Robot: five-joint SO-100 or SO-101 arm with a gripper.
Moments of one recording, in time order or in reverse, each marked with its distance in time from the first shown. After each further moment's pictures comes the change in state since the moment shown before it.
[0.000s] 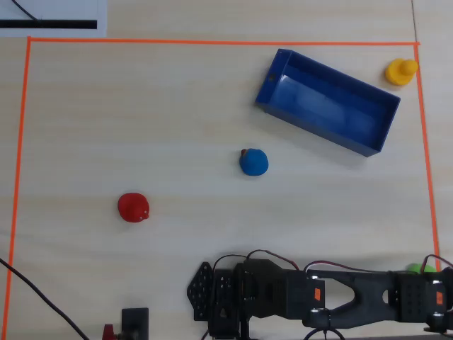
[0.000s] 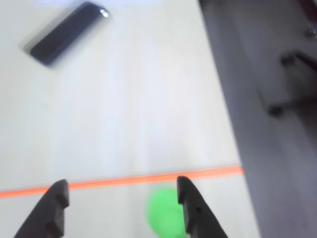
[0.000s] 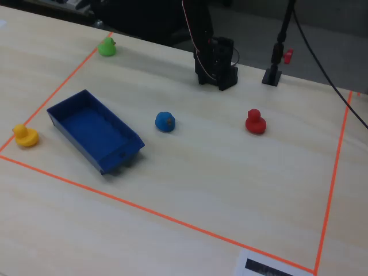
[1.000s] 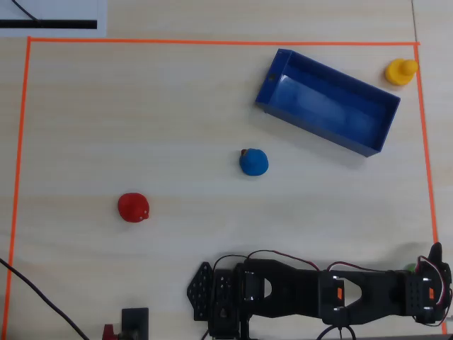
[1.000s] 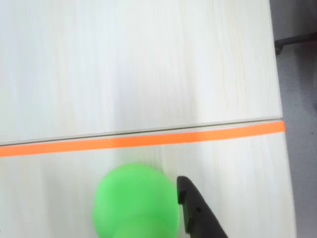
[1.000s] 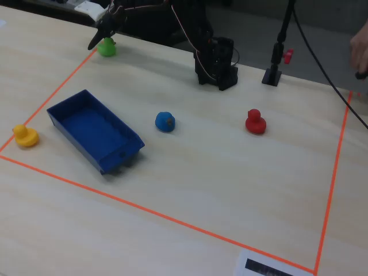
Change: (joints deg) arm 0.1 -17.8 0.8 -2.4 -4.1
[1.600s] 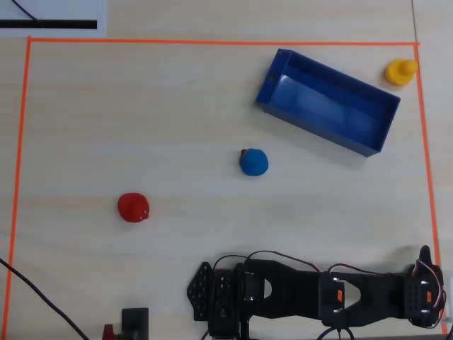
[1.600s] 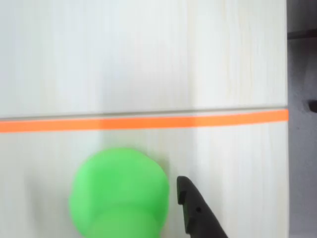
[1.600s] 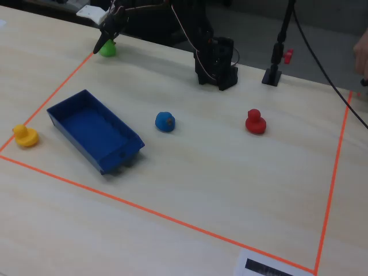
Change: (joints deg) arm 1.1 0.0 2.5 2.2 -5.1
